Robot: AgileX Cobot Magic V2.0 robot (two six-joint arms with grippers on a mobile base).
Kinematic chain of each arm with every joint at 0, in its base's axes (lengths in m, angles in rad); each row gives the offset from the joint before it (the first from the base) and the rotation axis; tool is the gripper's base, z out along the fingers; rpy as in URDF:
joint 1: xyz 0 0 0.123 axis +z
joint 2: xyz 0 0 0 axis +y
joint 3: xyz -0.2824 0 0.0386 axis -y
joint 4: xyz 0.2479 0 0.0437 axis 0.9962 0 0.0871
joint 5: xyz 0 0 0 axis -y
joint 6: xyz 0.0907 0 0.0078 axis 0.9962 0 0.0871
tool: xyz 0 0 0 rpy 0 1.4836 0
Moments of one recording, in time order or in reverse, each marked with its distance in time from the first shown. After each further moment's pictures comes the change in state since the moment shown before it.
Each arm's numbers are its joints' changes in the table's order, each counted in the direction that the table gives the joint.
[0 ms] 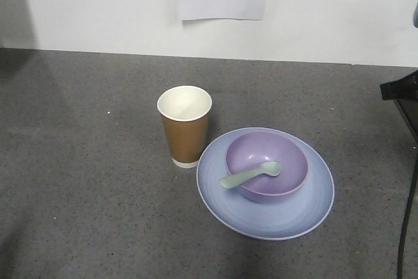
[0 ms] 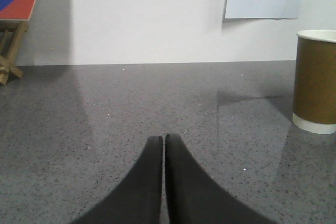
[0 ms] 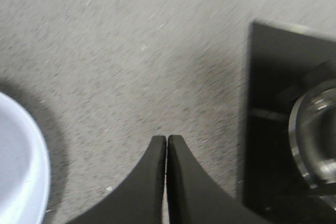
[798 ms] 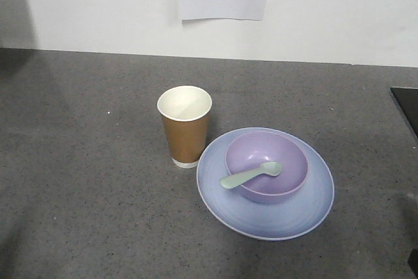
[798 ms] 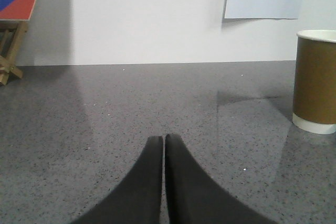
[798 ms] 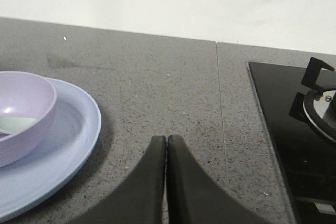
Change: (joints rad) left arm 0.000 0.000 0.000 0.000 0.000 0.001; right arm -0.001 -0.912 -0.981 0.077 0.618 0.038
